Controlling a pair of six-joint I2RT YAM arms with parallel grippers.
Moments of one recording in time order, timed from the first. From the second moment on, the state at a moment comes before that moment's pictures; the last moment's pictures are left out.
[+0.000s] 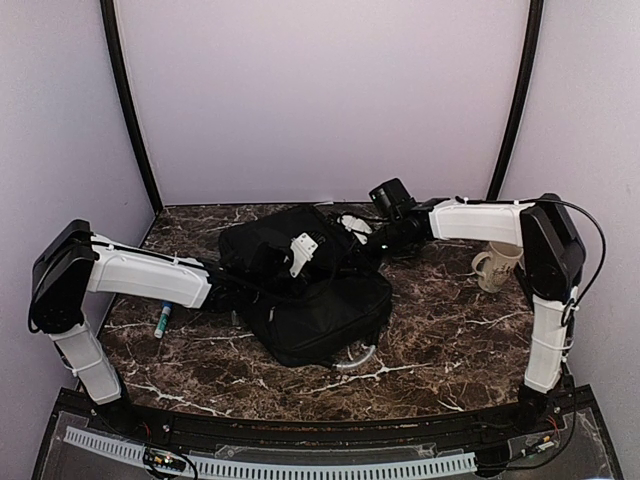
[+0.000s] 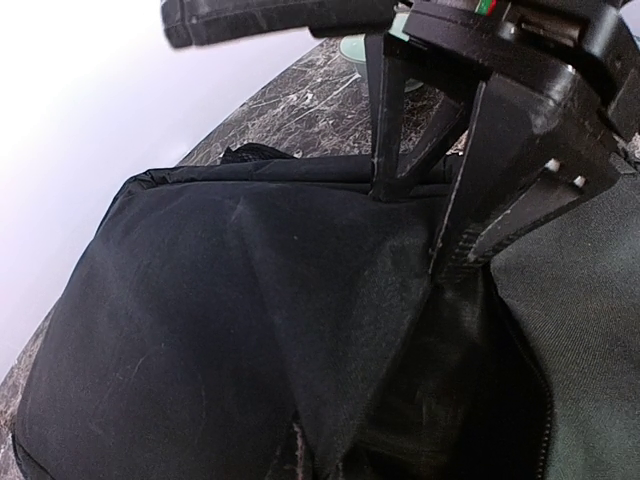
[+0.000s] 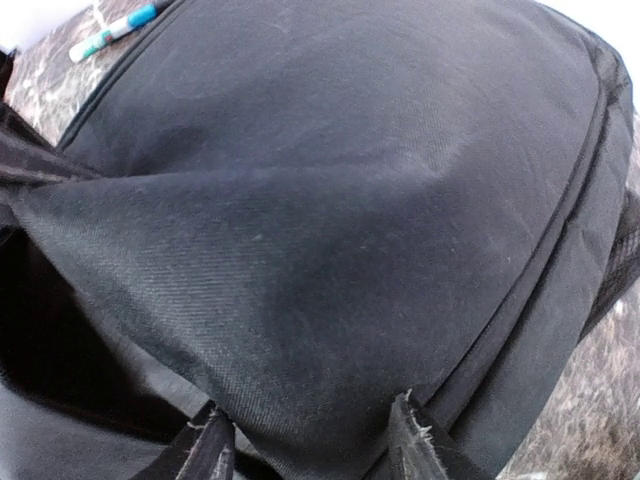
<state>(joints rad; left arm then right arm) -0.93 1.72 1.01 0.18 -0.34 0.19 0.64 1.97 1.48 -0.40 -0.46 -0.37</state>
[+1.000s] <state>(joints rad) -0.88 1.35 0.78 -0.17 -0.49 -0.41 0.62 1.74 1.15 -0.30 -0.46 -0.23</state>
